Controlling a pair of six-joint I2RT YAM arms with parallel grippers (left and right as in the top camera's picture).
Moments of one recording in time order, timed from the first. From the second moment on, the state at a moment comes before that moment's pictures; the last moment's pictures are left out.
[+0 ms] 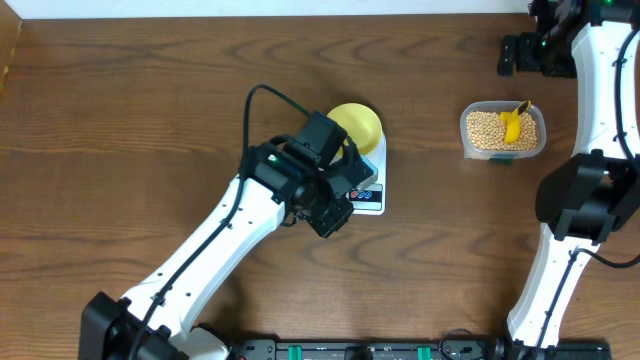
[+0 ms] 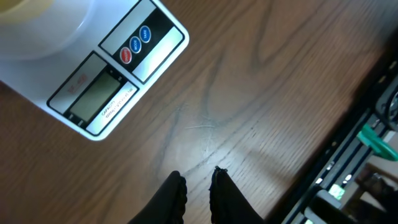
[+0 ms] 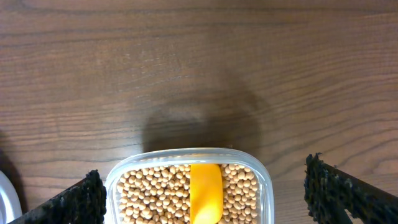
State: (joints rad) left arm -0.61 1.51 1.27 -1.07 0.32 0.26; right arm -0.13 2.32 2.40 -1.34 -0.04 -0.06
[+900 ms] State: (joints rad) left arm -0.64 1.78 1.25 -1.03 0.40 0.66; right arm -0.13 2.32 2.40 -1.34 -0.04 -0.06
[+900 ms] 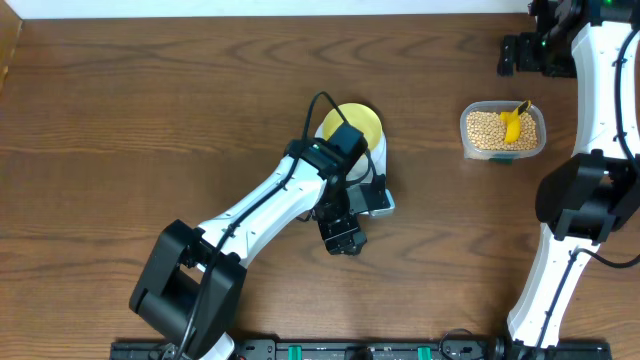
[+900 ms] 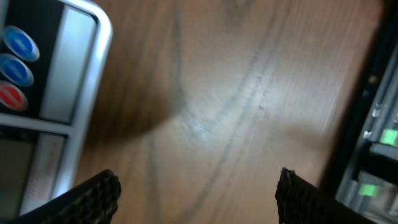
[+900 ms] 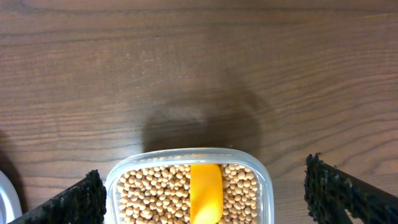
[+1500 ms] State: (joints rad) left arm -0.73 1.84 1.25 -0.91 0.00 0.69; right arm -0.13 2.32 2.40 -1.34 -0.04 -0.06
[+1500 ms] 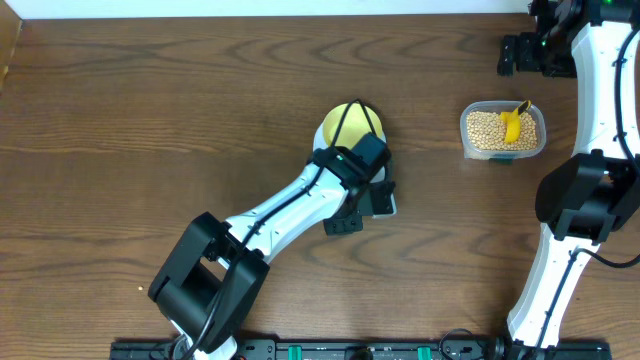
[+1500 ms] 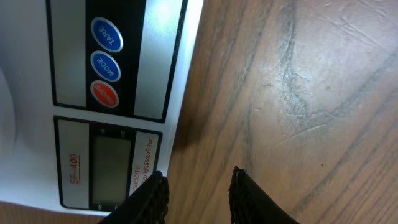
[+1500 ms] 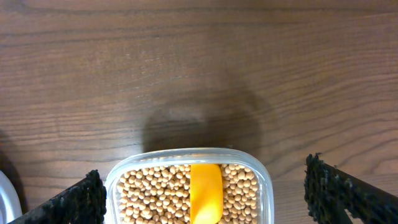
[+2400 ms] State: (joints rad) left arm -0.63 1.85 1.25 -0.90 0.26 0.77; right arm -0.13 2.32 2.40 -1.34 -0.04 -0.06
